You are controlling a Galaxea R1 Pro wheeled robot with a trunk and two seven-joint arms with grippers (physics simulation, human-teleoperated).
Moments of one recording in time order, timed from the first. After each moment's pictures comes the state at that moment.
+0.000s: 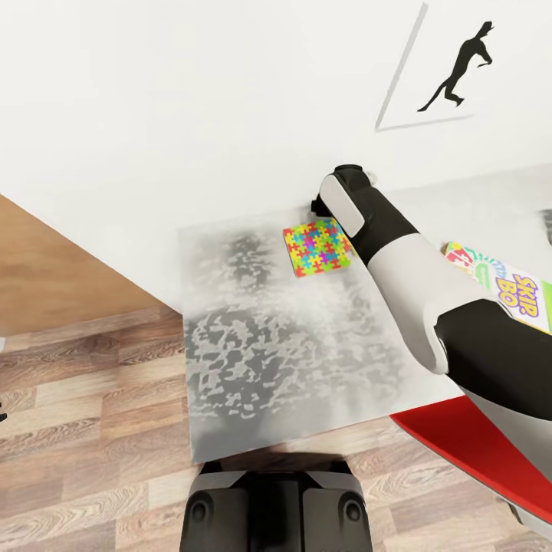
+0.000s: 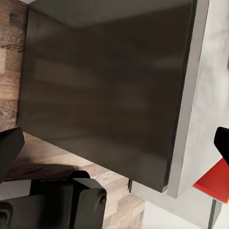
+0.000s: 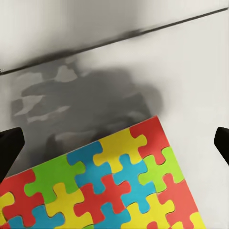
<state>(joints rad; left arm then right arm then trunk) -0.24 0.70 0.75 -1.01 0.23 0.92 -1.57 -1.64 0.16 0.34 -0.58 -0.60 0.76 -0.70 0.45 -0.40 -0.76</state>
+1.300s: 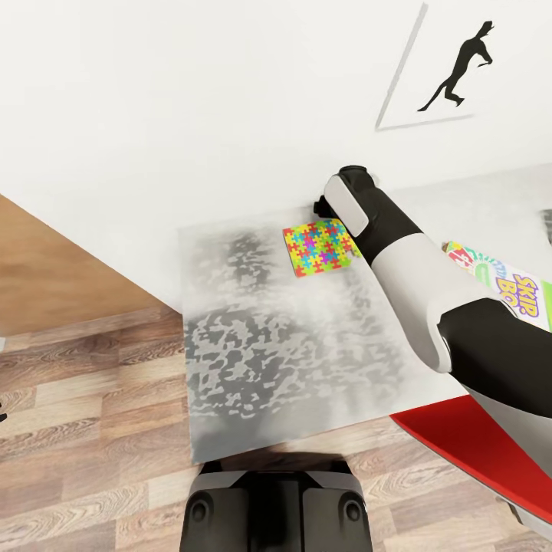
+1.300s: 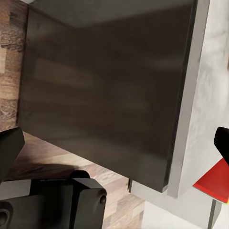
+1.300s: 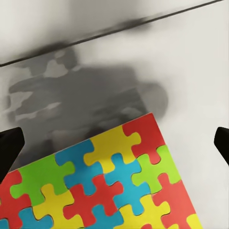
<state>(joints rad) -0.24 0.70 0.75 -1.01 0.23 0.92 -1.57 -1.64 0.15 0.33 -0.56 -0.61 0.75 -0.68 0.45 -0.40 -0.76</state>
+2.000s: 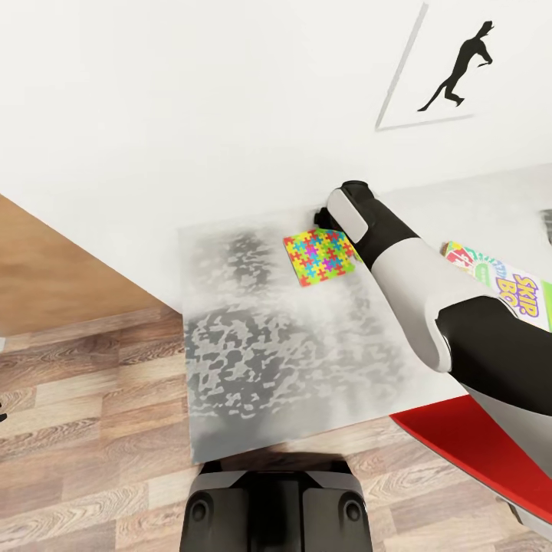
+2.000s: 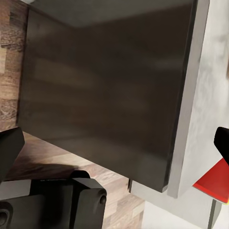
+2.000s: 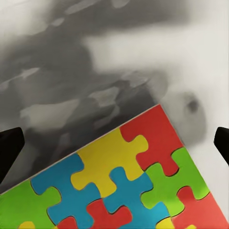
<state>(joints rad) -0.24 0.70 0.75 -1.01 0.23 0.92 -1.57 -1.64 0.15 0.30 -0.44 -0.61 0.69 -0.62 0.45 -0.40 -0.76</state>
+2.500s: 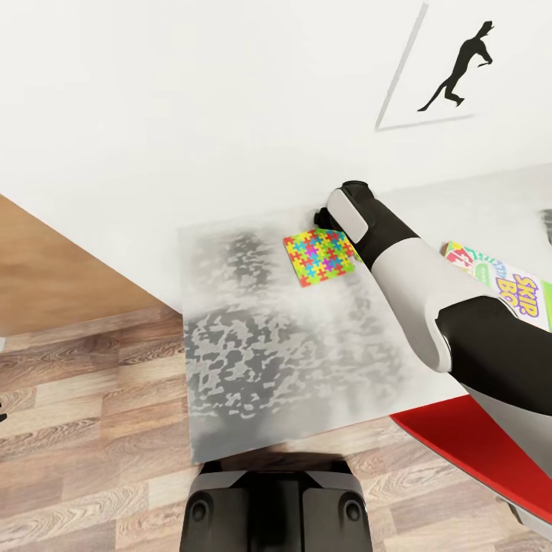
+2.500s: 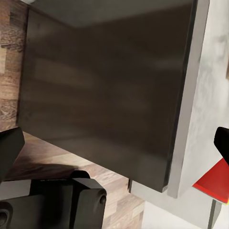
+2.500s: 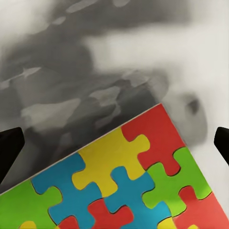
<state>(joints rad) -0.24 0.70 0.75 -1.01 0.23 0.92 -1.57 -1.64 0.15 0.30 -0.44 -0.61 0.68 -0.61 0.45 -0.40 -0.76</state>
